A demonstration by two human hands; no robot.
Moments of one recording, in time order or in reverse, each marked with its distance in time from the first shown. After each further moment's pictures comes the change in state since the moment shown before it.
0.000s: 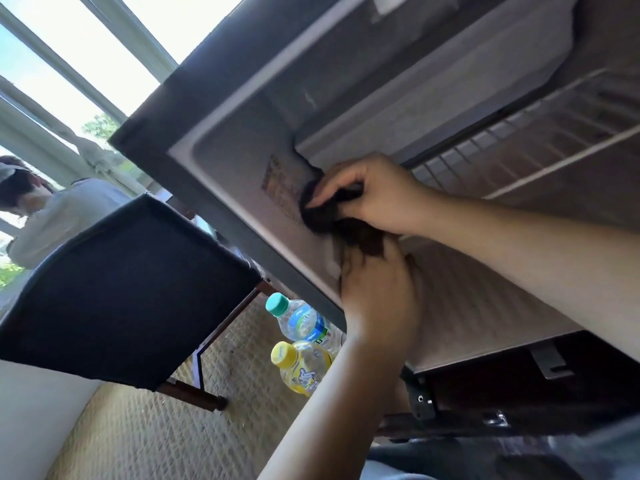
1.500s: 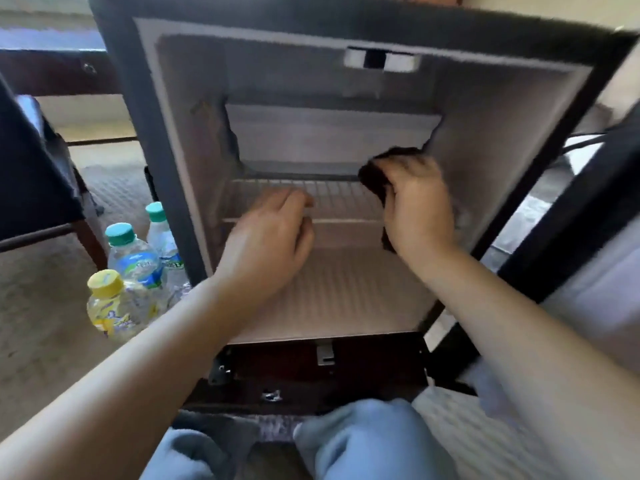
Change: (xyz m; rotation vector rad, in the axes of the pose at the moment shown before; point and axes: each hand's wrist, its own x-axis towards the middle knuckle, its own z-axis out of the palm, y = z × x) left_hand -0.012 0.027 -0.070 -0.633 0.296 0.107; right_hand -0.089 -0.060 -0.126 -1.249 0.282 -0.207
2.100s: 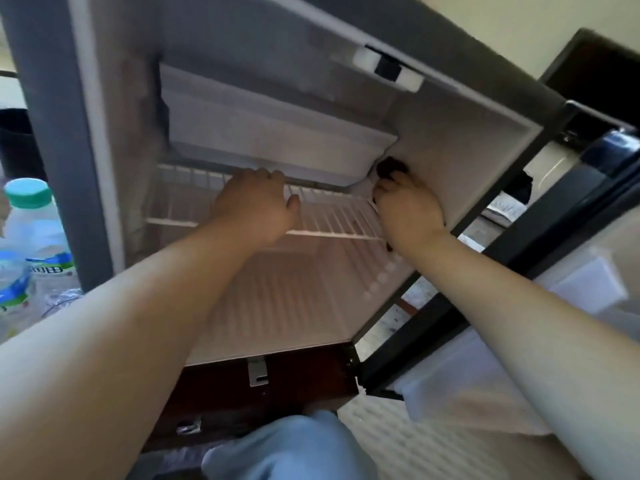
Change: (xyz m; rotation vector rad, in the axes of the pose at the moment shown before) left_hand 0.089 -0.021 0.076 0.009 -0.285 -0.153; right_hand 0.032 0.071 0.000 -0.908 -0.598 -0.223
